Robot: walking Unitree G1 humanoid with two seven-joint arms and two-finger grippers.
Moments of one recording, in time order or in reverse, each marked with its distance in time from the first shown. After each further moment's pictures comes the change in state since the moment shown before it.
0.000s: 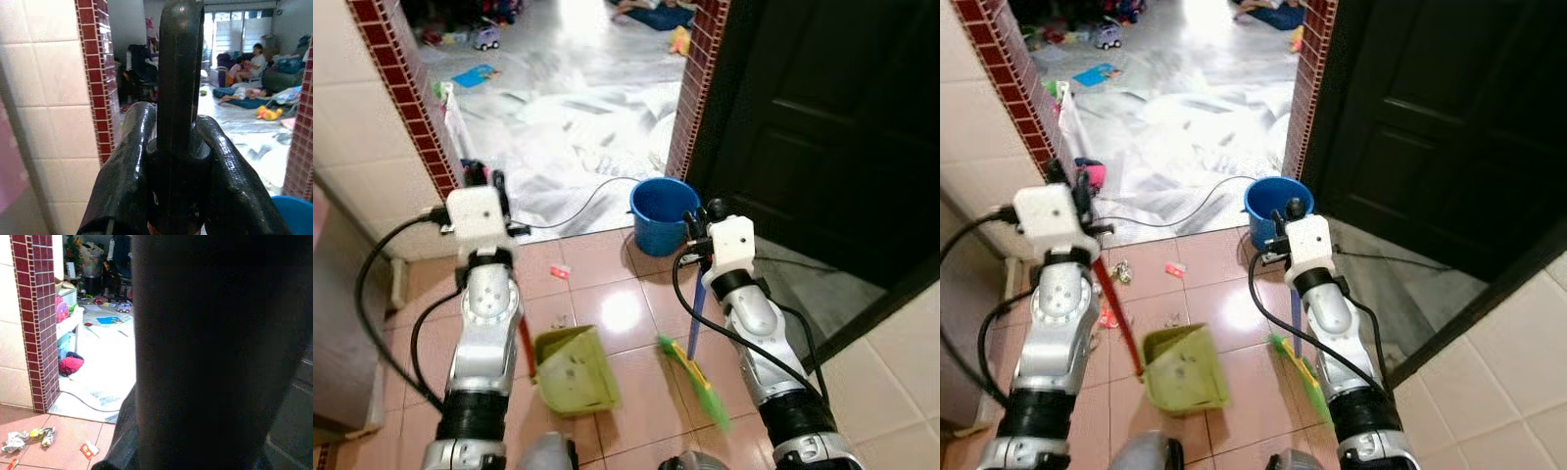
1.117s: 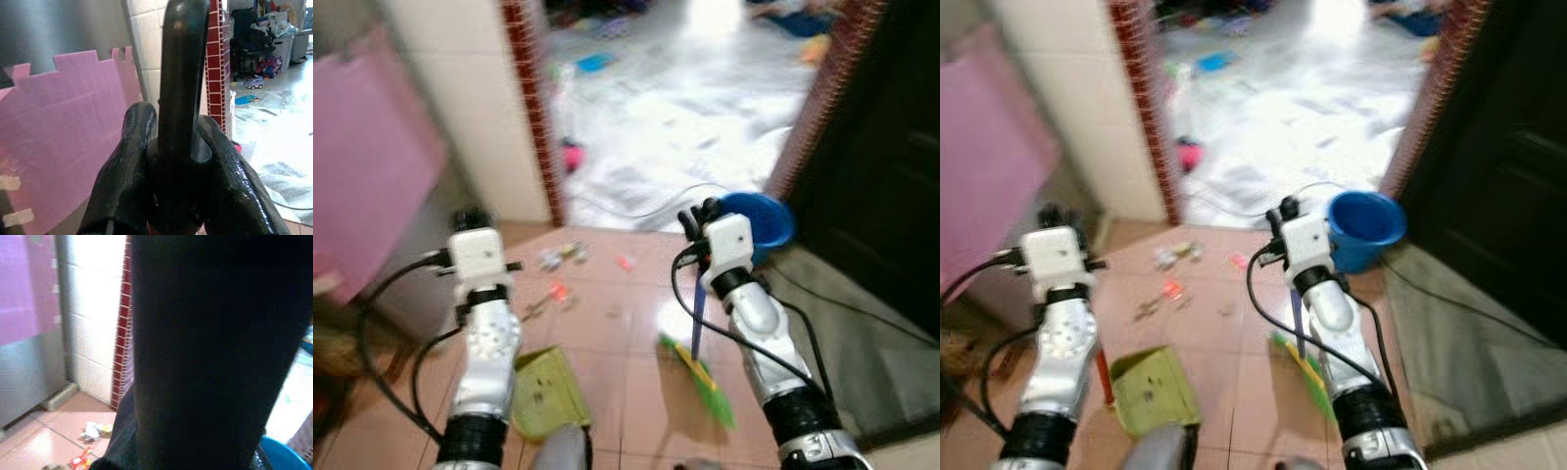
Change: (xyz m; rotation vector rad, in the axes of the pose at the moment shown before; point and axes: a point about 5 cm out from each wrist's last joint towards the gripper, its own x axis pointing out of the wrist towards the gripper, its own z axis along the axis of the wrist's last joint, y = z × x) left arm -0.024 0.004 -0.037 0.079 0.077 0.053; right arm 0.002 0.001 0.004 -0.019 -0.013 0.055
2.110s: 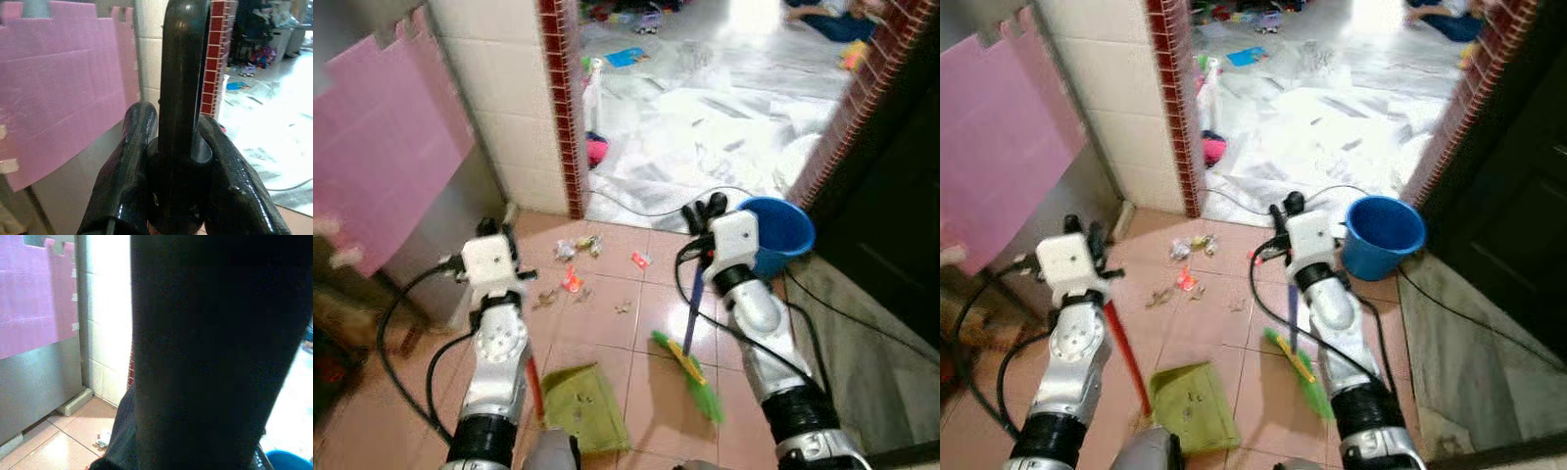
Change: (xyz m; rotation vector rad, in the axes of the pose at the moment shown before) left arm -0.001 -0.012 -0.008 -0.131 0.073 -0.072; right arm 0.003 -0.002 0.007 0.026 -0.031 -0.025
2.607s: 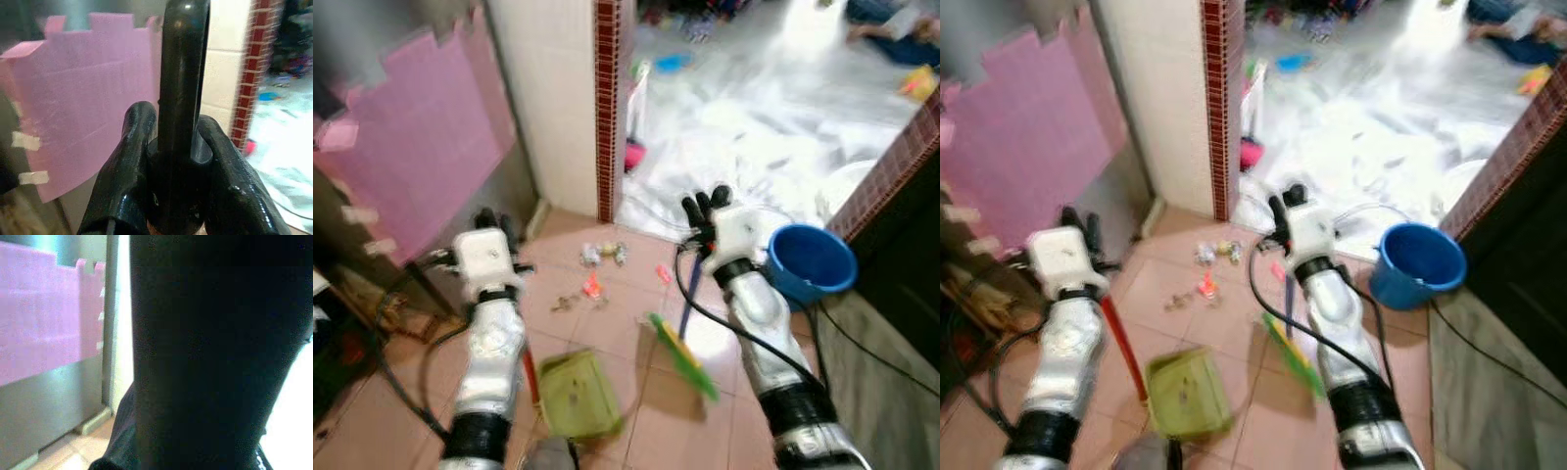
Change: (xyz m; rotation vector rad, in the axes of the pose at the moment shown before) left arm 0.005 0.012 0.007 0.008 -0.028 0.043; right arm 0.012 0.004 0.018 -0.006 -0.070 0.025
